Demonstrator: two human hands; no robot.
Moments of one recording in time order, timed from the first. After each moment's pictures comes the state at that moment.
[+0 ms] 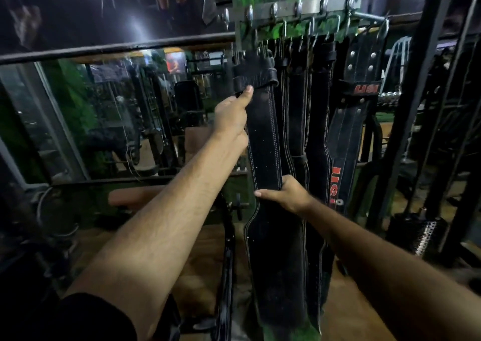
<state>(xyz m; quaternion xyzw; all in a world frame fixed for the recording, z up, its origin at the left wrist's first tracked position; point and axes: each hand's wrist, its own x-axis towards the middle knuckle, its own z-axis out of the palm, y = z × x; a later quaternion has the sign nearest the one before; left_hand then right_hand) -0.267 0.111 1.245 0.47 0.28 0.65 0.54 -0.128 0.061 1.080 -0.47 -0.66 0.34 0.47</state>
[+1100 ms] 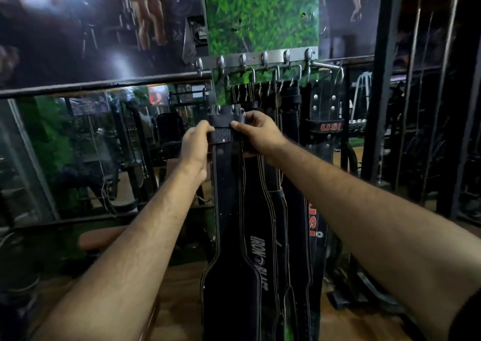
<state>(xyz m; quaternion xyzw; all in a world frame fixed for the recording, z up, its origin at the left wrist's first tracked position) -0.282 0.116 1.268 0.56 0.29 0.62 0.47 -0.134 0.078 1.281 -0.43 -0.57 0.32 0.62</state>
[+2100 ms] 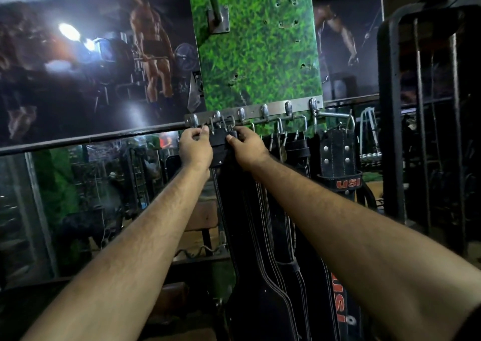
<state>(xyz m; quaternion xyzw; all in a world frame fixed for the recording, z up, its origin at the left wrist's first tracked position) -0.233 0.242 1.377 0.52 0.35 0.74 0.26 -0.119 0.199 1.366 -0.50 -0.60 0.11 0.61</state>
